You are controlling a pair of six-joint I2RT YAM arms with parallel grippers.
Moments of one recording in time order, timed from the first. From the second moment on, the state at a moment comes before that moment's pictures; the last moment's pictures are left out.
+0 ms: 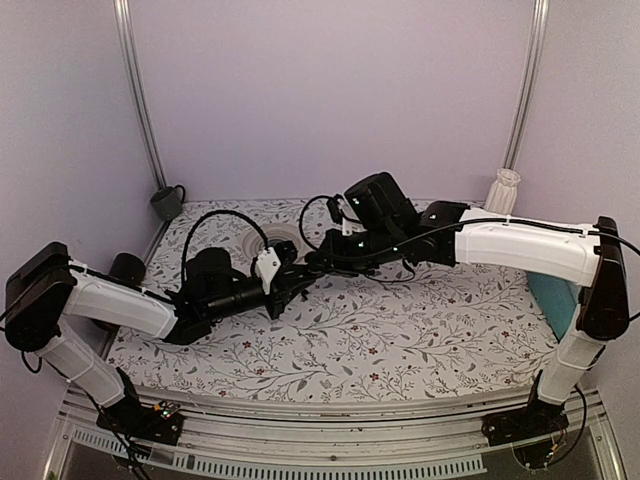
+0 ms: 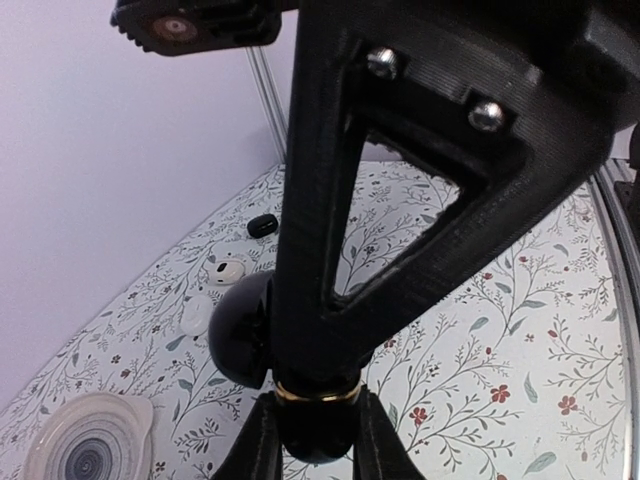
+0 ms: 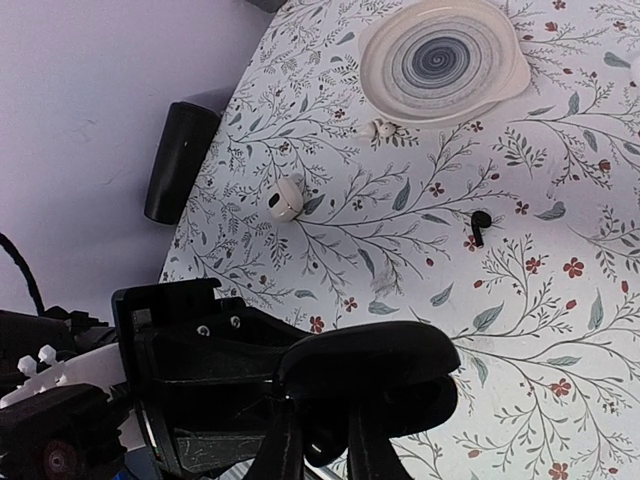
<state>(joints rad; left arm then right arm) -0.87 1.51 0.58 0.83 0.15 0.26 1.00 1.73 1.48 -0.41 -0.06 0.76</state>
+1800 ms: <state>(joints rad) -0.87 1.51 0.56 0.90 0.19 0.28 0.93 1.60 1.33 -0.33 -0.10 0.84</state>
